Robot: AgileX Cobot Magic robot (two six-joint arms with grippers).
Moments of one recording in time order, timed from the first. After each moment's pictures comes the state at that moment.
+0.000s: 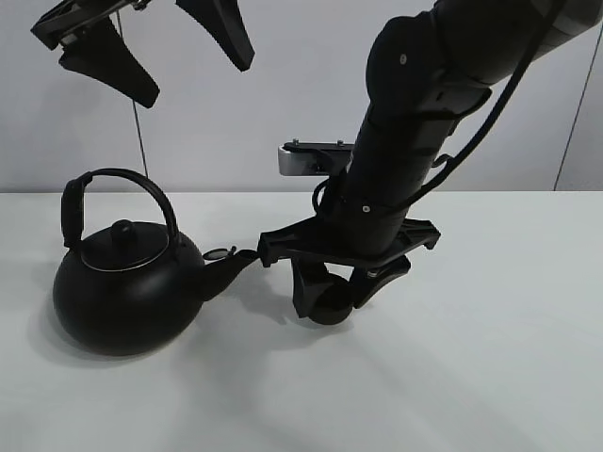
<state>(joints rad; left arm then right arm) -0.40 1.72 -1.49 -0.44 0.91 0.10 0.54 2.03 -1.28 0.13 0.58 0.02</state>
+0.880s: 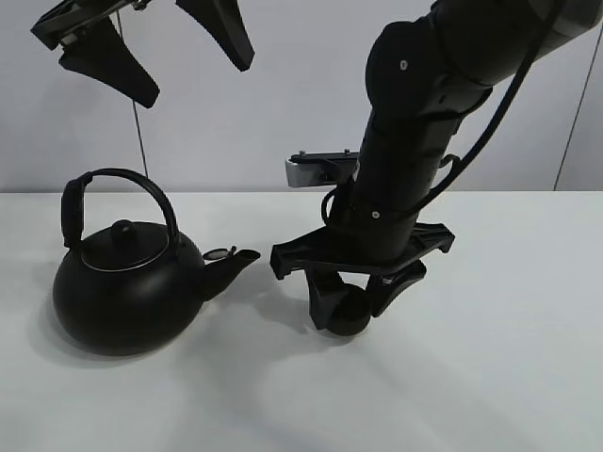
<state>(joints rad) -0.40 1.72 -1.49 -0.44 0.91 0.10 0.54 2.03 -1.28 0.06 0.65 0.08</state>
